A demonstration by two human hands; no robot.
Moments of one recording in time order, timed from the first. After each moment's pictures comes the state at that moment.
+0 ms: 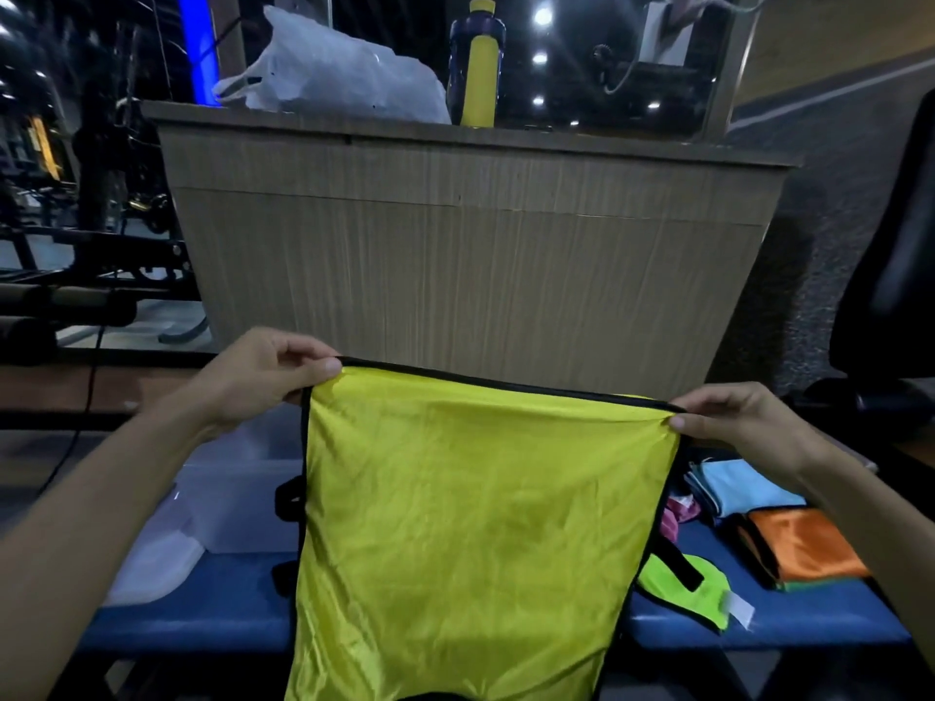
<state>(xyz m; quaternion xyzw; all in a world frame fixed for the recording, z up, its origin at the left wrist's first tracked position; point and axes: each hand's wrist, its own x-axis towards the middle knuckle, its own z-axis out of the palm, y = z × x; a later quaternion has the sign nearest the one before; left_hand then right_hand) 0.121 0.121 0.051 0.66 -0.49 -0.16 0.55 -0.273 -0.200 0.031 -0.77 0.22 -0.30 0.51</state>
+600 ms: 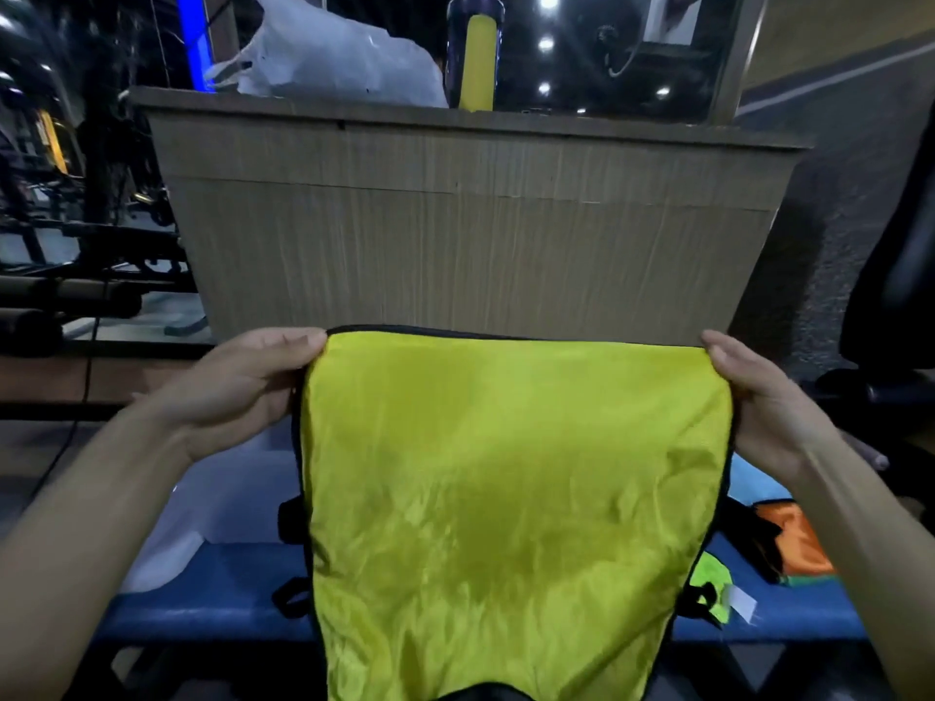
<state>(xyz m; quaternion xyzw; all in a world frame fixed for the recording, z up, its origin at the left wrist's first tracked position) 0.085 0.129 0.053 0.56 -0.42 -0.32 0.64 -0.261 -0.176 0.049 -0.56 0.24 -0.40 0.69</state>
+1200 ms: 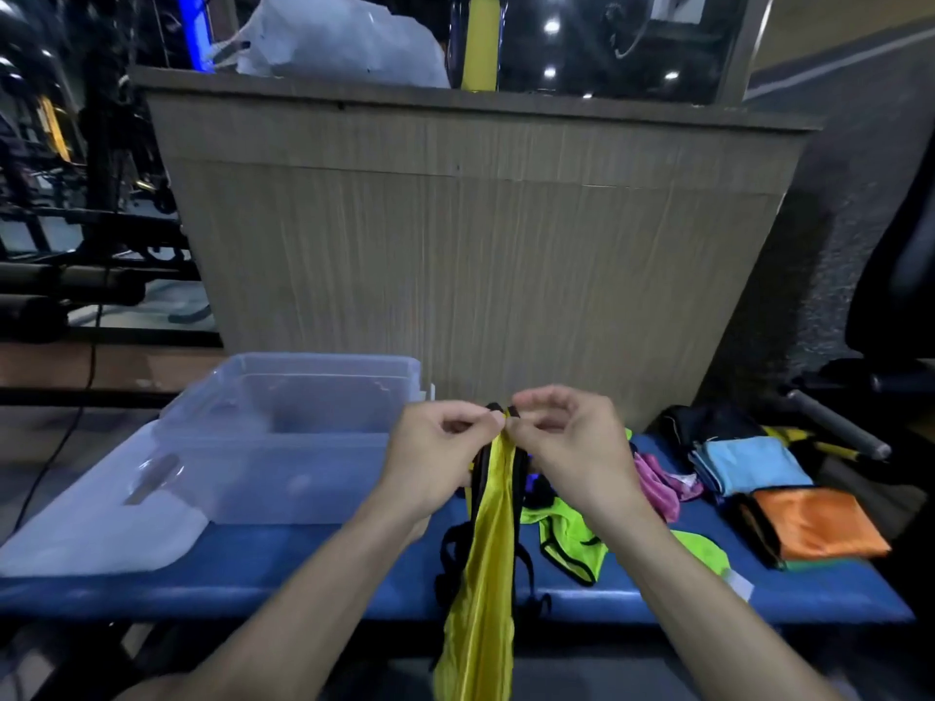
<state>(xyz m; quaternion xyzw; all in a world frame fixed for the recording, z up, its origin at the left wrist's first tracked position) -0.058 0.053 -0.006 0.65 -0.34 -0.20 0.65 -0.165 -0.056 -0.005 -0.74 0.28 -0.38 0.47</state>
